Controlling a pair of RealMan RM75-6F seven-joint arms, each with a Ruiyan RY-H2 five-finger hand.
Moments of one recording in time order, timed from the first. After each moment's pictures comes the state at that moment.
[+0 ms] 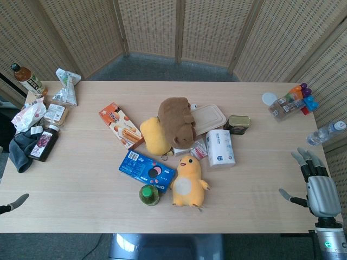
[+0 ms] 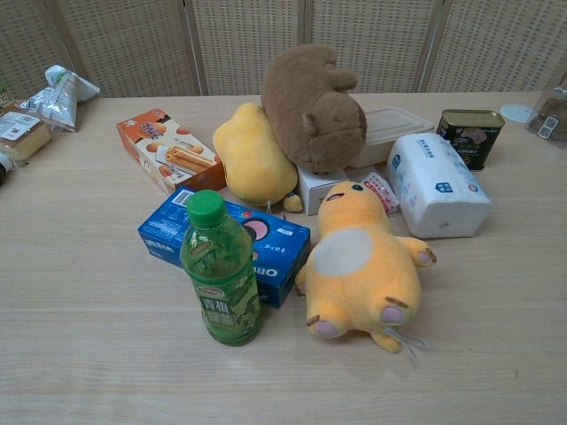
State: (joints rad) left arm 0.04 -0.74 -0.02 -2.15 1.58 1.63 -0.10; right arm 0.08 -1.13 0.09 -1.70 -1.53 1.53 0.06
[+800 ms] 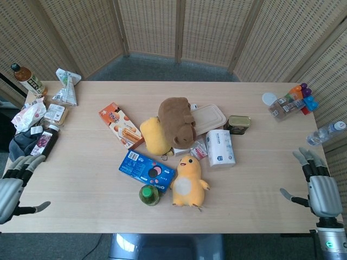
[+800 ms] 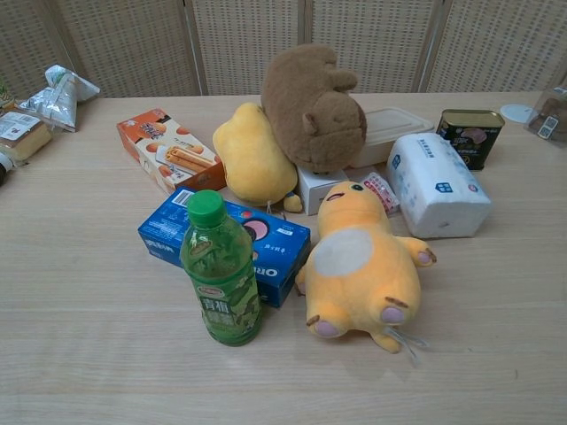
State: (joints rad) left arm -0.10 -0.77 0.02 -2.03 1.60 1.32 -0.09; right arm 0.08 -1.13 0.09 -1.70 -1.53 1.53 0.07
